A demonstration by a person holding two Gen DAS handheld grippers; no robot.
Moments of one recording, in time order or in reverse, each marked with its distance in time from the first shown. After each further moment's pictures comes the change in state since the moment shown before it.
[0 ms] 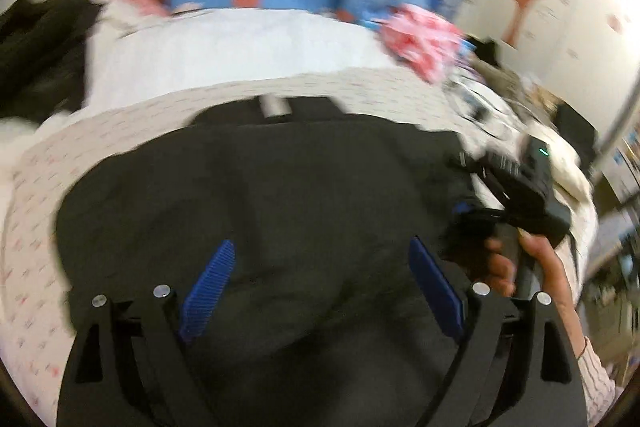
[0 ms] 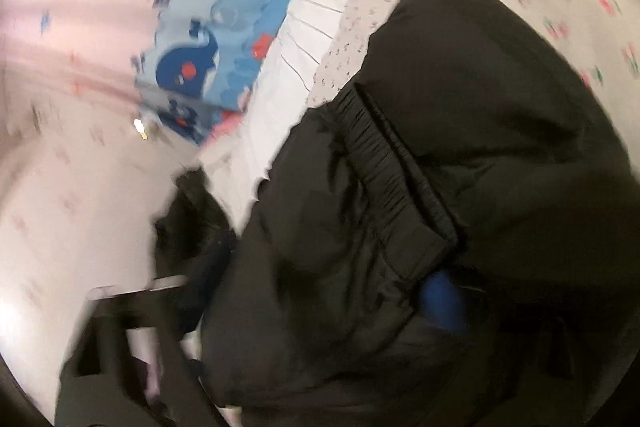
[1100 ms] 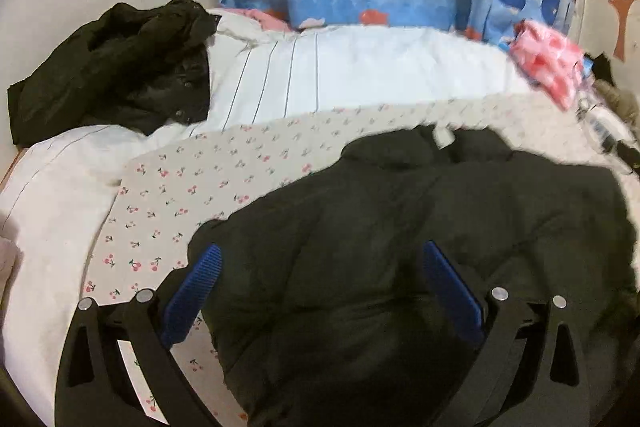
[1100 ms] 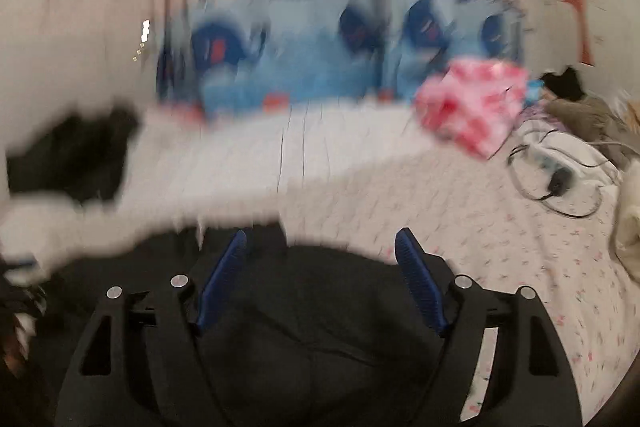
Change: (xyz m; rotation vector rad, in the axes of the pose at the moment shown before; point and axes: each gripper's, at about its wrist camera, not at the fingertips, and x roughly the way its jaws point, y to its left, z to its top) left arm 0.055 0.053 0.017 -0.028 -0.062 0.447; right arm 0.004 0.080 -0.022 -0.757 -0.186 -0.488
